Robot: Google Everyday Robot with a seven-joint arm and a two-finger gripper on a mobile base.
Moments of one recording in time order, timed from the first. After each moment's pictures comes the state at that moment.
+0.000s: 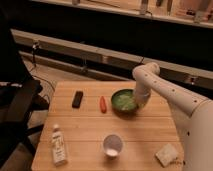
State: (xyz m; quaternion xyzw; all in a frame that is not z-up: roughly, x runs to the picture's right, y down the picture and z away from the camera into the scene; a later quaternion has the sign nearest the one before) arm 0.225 0.097 0.871 -0.36 -0.13 -0.29 0.88
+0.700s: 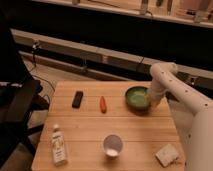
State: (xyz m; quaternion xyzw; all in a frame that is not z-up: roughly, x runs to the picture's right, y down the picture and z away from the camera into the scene) arm 0.315 0.120 0.859 -0.38 -0.11 -0.22 0.89
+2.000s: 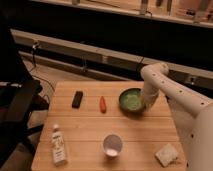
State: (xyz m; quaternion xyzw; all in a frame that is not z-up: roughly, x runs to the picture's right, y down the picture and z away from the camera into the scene) arm 0.243 0.120 0.851 -0.38 -0.12 -0.30 0.87
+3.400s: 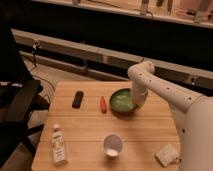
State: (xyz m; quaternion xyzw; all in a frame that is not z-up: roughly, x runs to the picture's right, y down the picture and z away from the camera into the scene) arm 0.209 0.109 0.855 -0.37 -0.13 -0.38 0.84
